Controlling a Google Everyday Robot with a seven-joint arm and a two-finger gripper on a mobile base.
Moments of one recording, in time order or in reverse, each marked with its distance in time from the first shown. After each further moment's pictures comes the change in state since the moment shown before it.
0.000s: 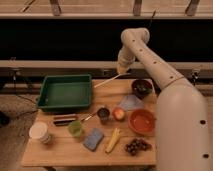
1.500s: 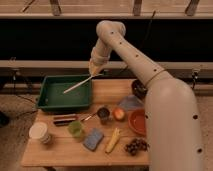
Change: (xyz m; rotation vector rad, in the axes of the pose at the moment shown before) arm -0.192 0.004 -0.009 -0.095 -0.279 -0.188
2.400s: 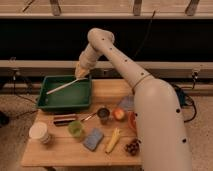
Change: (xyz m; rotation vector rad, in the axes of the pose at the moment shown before) arm -0.053 -0.024 0.043 0.055 -0.182 0.001
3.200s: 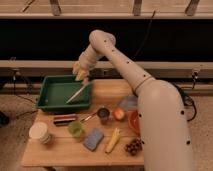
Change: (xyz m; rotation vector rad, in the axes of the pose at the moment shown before) arm -0.003 -0.001 0.000 0.025 -0.035 -0.002
